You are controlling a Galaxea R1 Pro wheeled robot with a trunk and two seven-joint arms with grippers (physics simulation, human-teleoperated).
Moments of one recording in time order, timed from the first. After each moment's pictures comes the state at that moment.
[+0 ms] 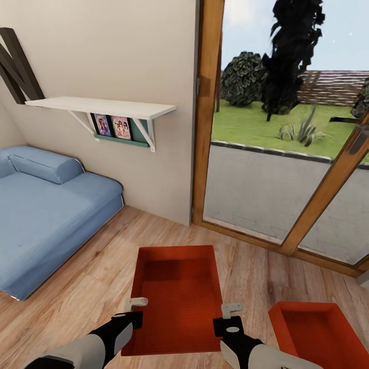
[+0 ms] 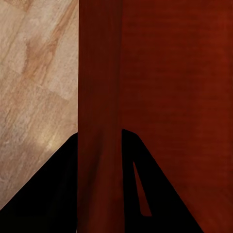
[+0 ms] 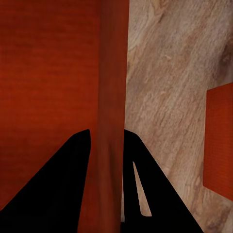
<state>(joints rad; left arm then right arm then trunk) -0.69 -0.07 -0.14 -0.07 0.20 0.07 0.18 -0.67 0.17 1.44 -0.01 -1.31 -0.09 -0.29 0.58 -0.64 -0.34</state>
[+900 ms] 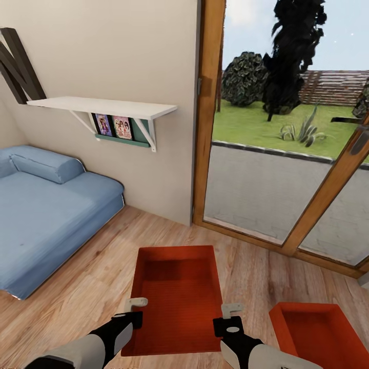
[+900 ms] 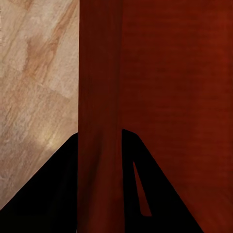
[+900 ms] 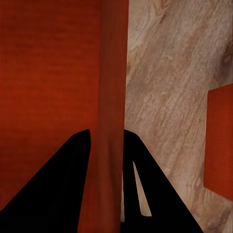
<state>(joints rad) -0.69 -0.07 -0.16 -0.07 0.22 0.07 0.18 -0.67 0.17 1.44 0.00 -1.31 -0.09 -0.28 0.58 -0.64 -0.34</state>
